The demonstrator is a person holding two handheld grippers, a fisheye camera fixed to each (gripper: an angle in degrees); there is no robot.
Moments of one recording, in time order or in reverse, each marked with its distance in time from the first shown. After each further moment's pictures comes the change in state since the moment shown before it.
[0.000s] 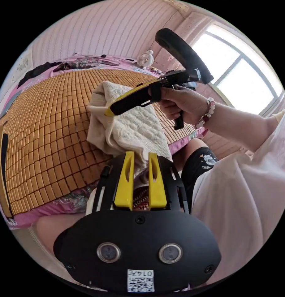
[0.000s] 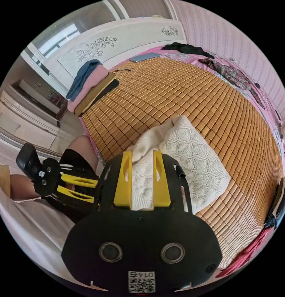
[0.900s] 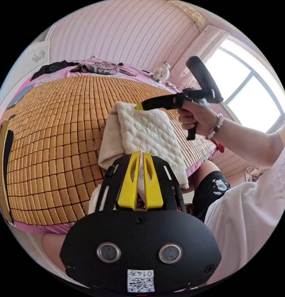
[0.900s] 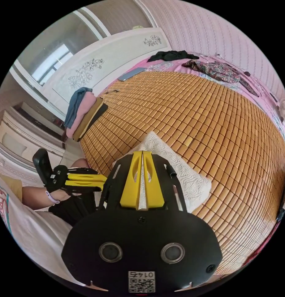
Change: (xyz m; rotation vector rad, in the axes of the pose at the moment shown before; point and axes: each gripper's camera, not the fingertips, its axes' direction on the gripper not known) left arm -0.057 -0.048 -0.030 0.157 -0.126 -0.036; right arm 0.102 -0.003 0.096 0.224 -0.087 0.172
